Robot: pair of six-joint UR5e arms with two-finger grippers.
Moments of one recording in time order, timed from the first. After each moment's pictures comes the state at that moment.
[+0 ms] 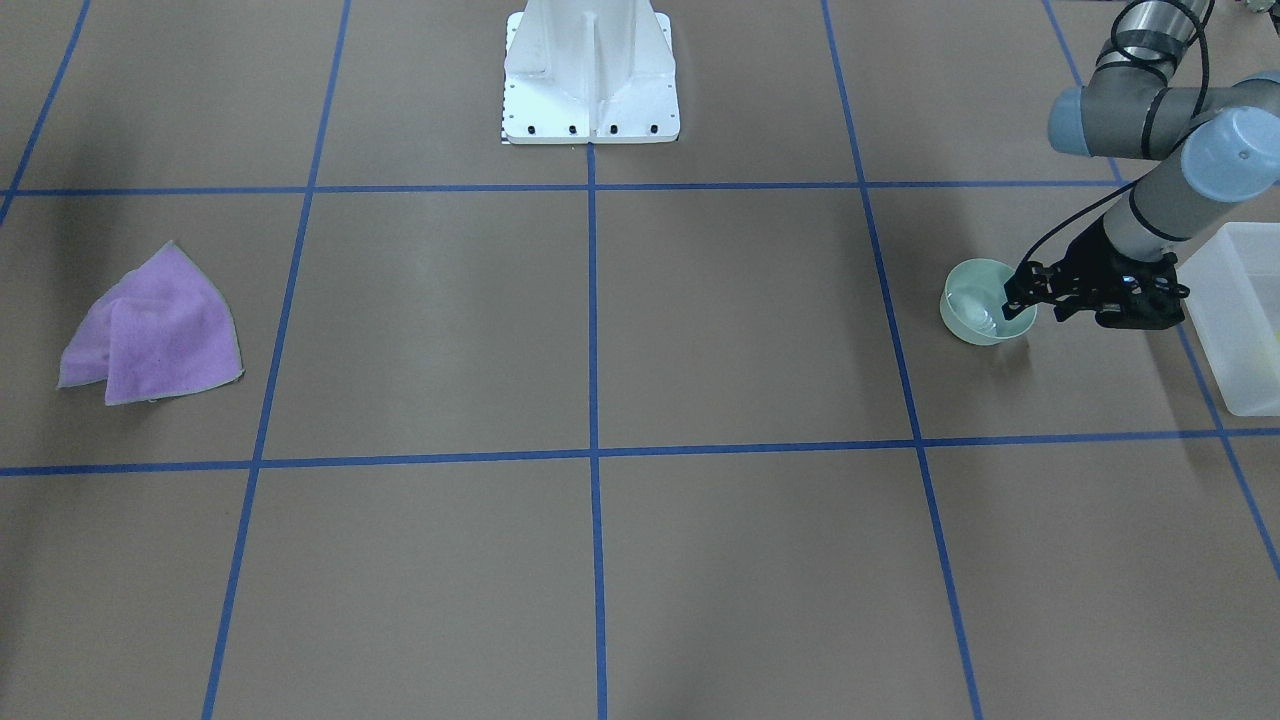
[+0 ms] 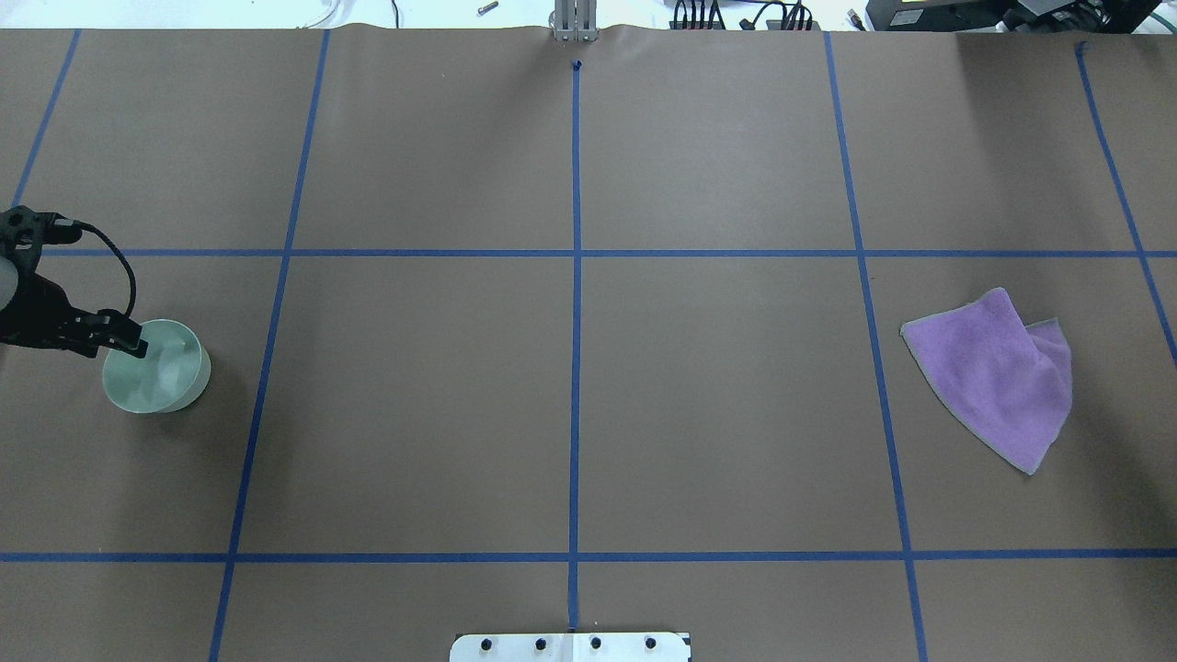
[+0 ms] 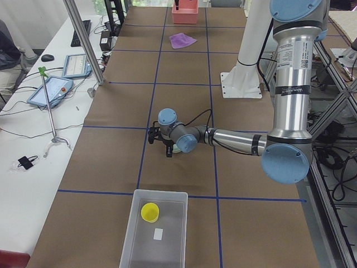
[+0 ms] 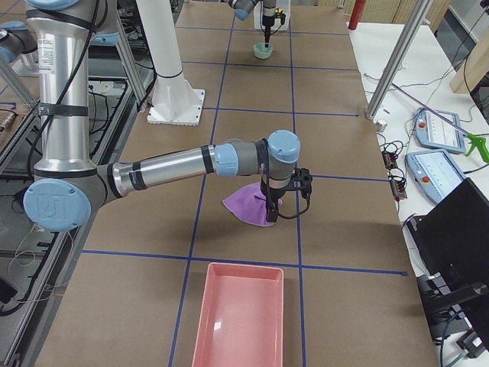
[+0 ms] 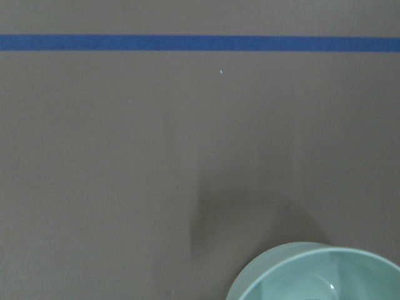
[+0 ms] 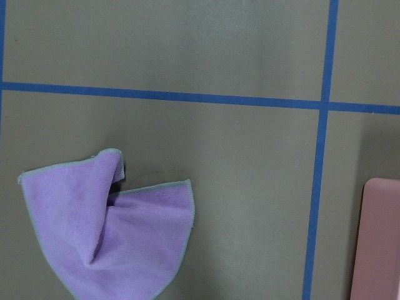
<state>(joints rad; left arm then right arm) -0.94 -1.55 -1.64 -2.15 -2.23 -0.82 1.41 -1.61 1.87 -1.71 2.38 0.13</state>
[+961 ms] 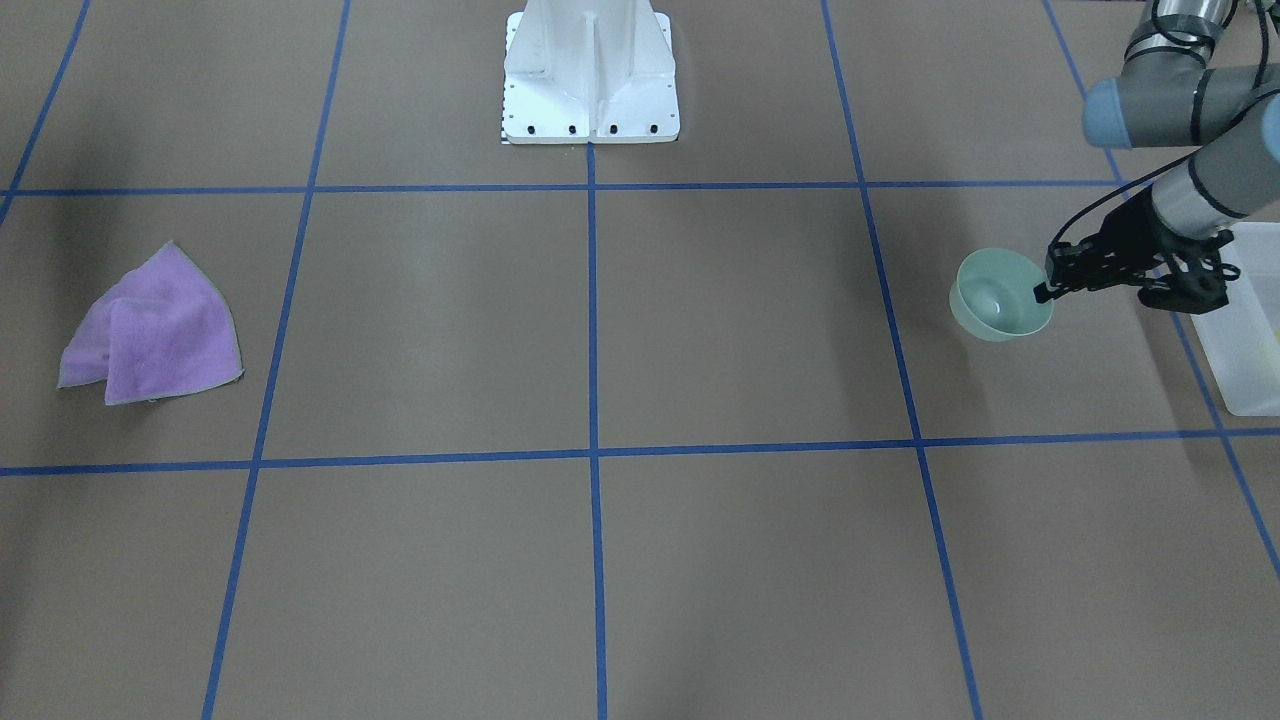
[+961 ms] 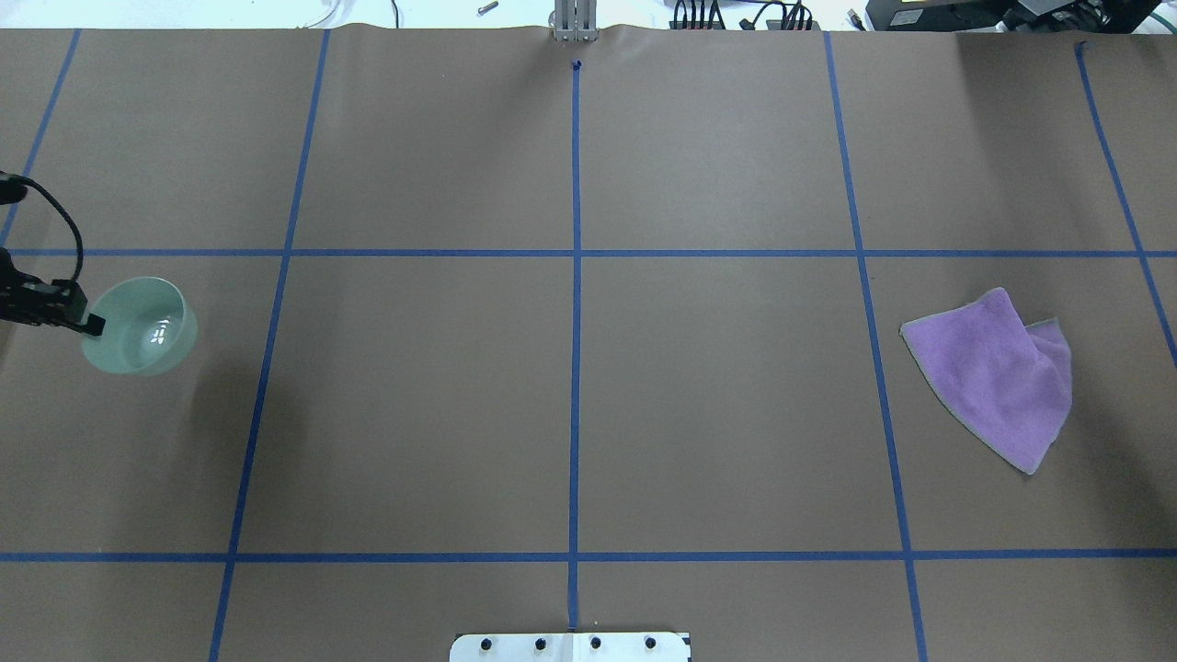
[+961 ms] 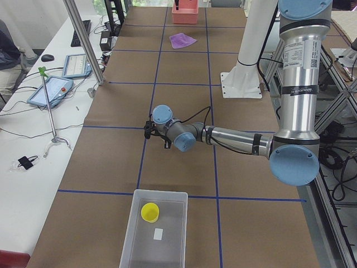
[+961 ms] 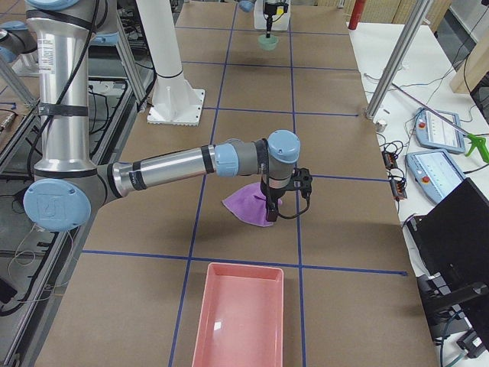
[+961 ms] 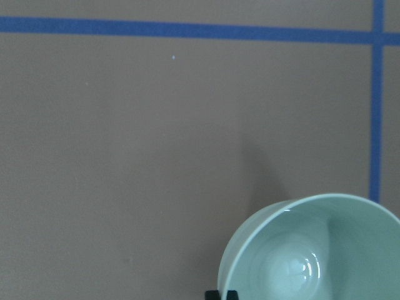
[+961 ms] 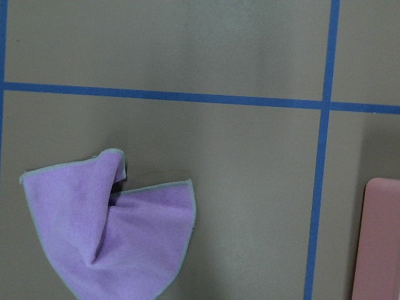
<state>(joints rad) -1.13 -1.55 -1.67 -2.13 -2.48 -0.71 1.41 -1.61 1.87 -1.71 2.38 0.13</state>
